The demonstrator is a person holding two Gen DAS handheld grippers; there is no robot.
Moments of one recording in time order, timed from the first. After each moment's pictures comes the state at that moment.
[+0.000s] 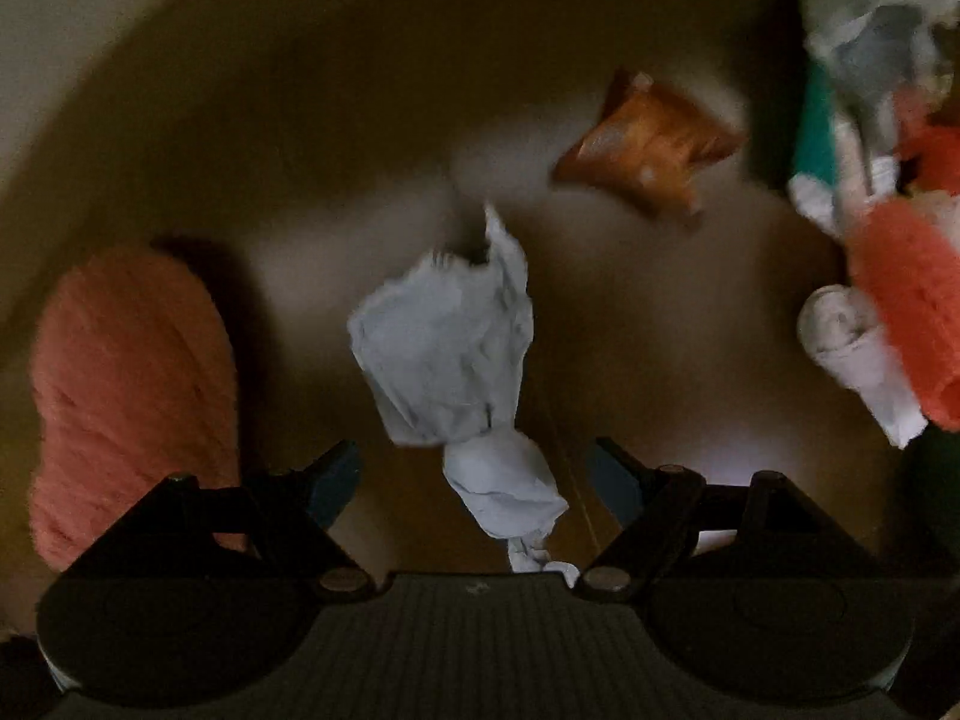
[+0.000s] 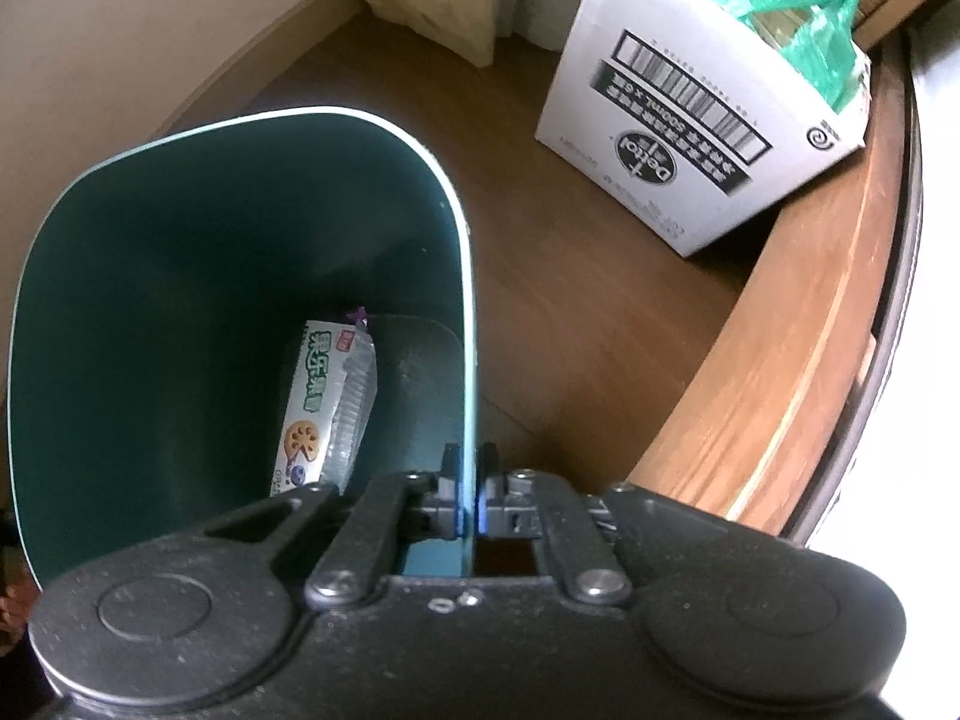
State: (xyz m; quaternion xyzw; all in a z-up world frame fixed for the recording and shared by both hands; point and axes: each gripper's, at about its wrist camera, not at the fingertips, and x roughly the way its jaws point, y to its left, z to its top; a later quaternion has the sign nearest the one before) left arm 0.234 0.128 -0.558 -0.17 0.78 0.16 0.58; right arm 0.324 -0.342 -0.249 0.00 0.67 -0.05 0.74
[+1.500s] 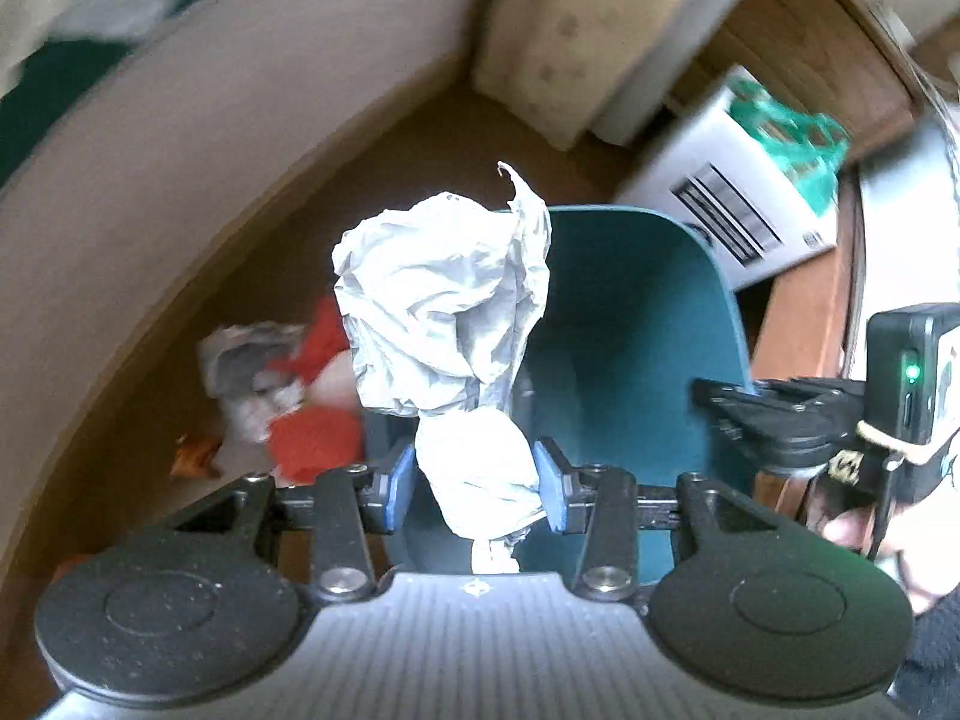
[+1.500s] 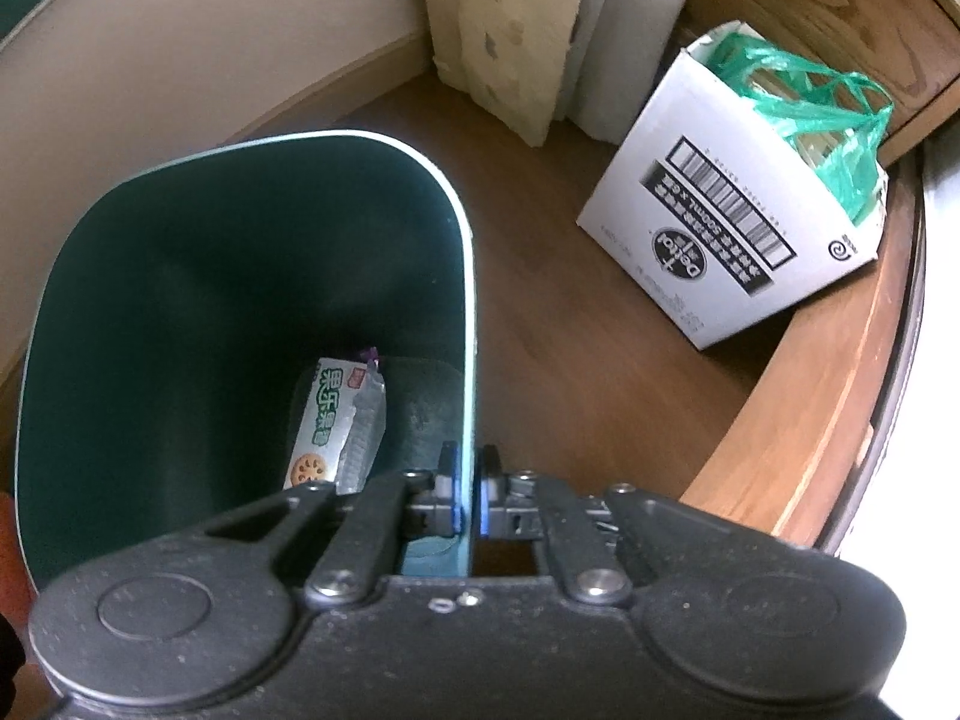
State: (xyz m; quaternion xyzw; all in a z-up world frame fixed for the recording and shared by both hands) left arm 0.315 -0.108 -0.224 -0.07 0.63 -0.12 0.77; right arm 0.309 -0.309 -0.238 -0.06 0.60 0.00 0.80
